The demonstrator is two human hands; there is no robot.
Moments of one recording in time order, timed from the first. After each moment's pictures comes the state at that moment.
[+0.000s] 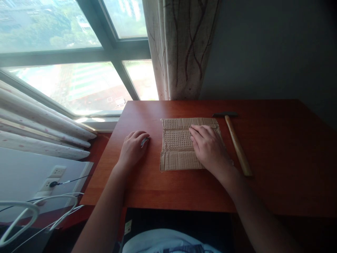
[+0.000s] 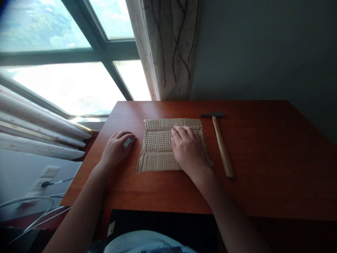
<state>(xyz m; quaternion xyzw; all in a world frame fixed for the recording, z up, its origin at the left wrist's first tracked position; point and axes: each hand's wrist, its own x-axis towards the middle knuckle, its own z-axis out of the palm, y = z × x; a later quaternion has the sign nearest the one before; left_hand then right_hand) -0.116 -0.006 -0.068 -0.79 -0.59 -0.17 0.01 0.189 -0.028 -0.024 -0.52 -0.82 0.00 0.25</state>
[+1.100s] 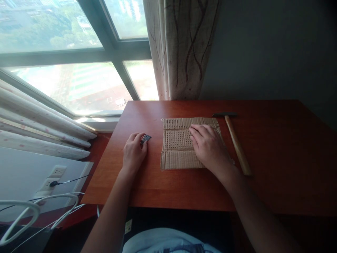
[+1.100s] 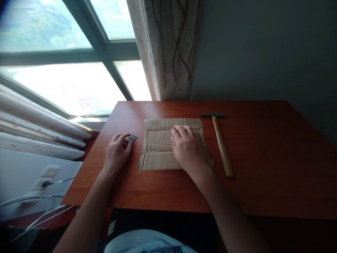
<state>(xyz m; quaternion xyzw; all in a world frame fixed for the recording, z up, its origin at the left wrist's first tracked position) -0.098 -0.024 -0.073 -0.67 -0.70 -0.25 -0.03 0.189 -0.027 -0.022 -0.52 -0.82 -0.01 0.24</state>
